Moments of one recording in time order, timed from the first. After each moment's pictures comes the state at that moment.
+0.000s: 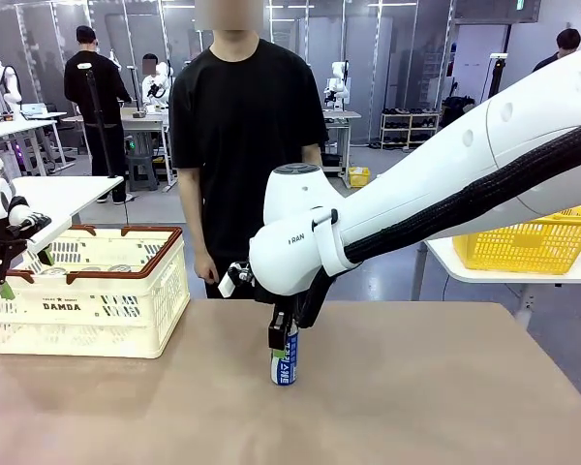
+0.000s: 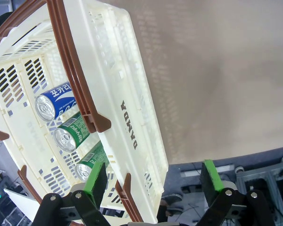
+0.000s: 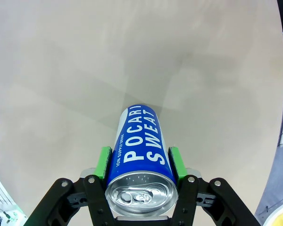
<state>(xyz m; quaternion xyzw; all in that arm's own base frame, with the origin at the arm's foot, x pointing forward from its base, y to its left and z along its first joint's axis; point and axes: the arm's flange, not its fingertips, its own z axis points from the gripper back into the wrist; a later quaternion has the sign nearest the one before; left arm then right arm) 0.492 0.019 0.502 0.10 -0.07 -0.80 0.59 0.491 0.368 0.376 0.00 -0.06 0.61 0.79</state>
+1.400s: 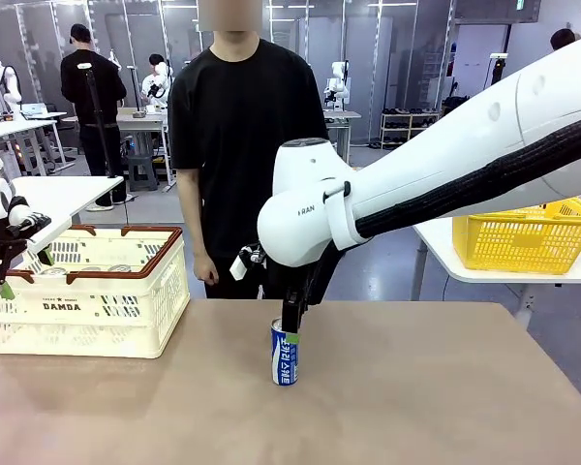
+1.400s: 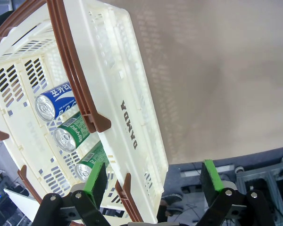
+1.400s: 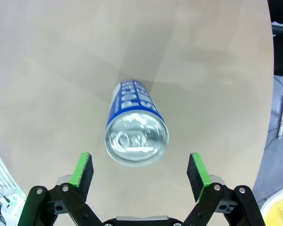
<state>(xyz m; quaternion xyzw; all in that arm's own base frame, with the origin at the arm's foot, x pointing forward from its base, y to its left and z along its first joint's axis) 0.492 0.019 0.502 0.10 -0.07 -0.80 0.59 0.498 0.347 0.412 -0.01 -0.04 0.61 0.79</state>
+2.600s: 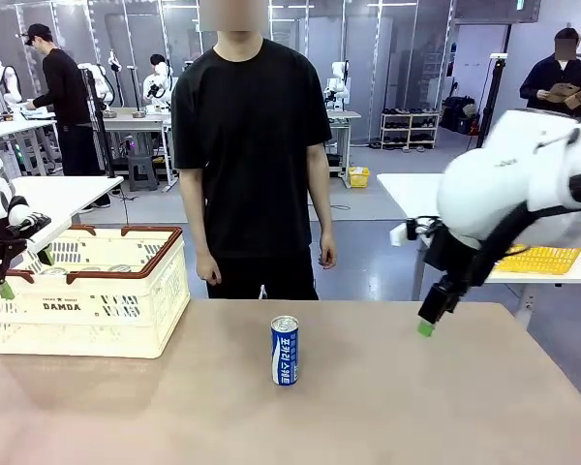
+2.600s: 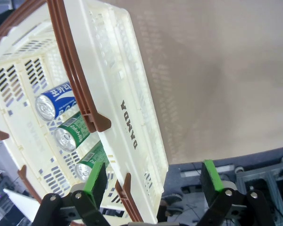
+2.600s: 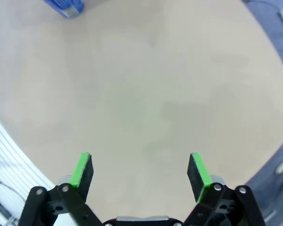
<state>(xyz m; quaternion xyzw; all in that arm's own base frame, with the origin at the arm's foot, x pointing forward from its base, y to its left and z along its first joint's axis) 0.492 0.019 0.502 0.10 -0.07 -0.80 0.59 0.432 0.081 0.450 0.06 -0.11 0.36 0.92</state>
